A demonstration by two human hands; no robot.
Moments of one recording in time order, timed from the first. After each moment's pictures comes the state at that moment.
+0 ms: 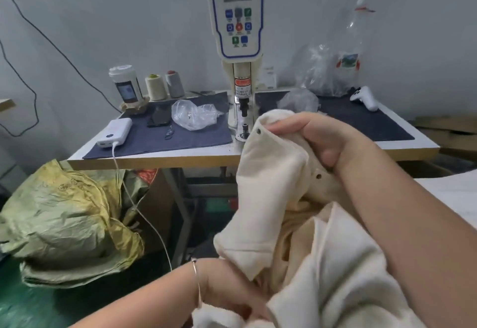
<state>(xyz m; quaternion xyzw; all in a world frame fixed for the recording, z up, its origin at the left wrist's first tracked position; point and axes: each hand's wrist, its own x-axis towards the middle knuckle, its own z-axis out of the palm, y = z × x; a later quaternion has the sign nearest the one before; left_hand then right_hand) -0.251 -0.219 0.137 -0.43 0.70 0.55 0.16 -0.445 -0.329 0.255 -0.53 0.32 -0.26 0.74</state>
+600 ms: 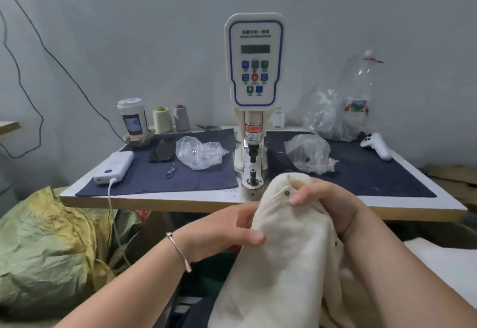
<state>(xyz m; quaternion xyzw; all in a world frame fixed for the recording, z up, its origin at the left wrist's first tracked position) -0.226 -0.332 0.193 -0.33 0.68 0.61 -0.24 -0.445 -0.376 0.221 -0.55 0.16 -0.20 0.79</state>
